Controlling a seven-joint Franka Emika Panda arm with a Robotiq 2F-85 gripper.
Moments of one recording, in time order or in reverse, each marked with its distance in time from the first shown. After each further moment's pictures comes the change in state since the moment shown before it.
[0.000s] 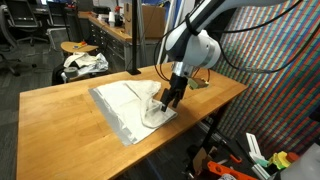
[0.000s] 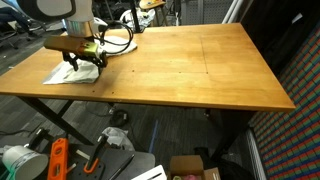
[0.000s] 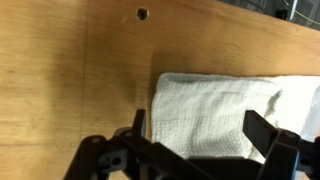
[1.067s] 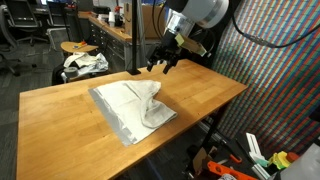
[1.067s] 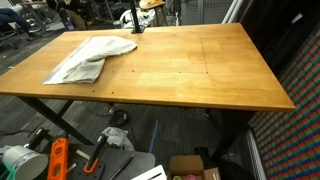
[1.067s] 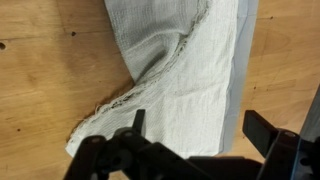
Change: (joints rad) arm 0.062 -0.178 -0.033 0.164 -0.024 -0.083 0.351
